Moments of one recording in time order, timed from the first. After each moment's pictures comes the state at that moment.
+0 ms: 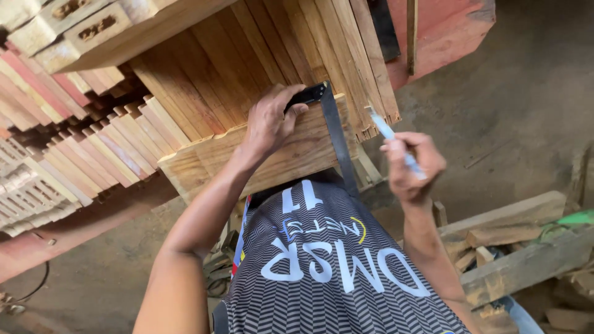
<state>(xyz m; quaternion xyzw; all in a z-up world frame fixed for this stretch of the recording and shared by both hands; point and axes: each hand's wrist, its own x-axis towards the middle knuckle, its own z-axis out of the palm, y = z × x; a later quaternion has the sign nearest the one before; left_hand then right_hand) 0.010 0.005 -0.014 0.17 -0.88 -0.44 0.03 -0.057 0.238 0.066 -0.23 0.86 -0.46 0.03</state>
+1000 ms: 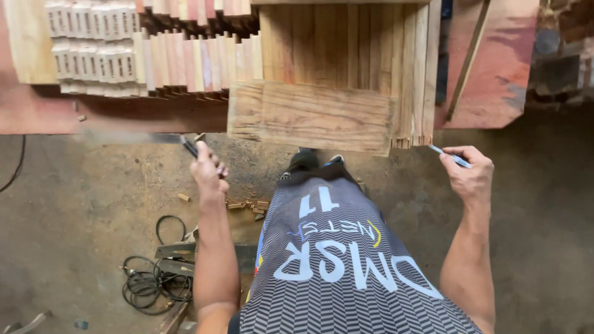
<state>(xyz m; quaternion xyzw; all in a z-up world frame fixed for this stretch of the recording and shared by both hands) 0.268 0.050 0.073 0.70 -0.21 -0.57 0.37 -0.098 0.335 0.039 -0.27 0.85 -0.38 0.22</state>
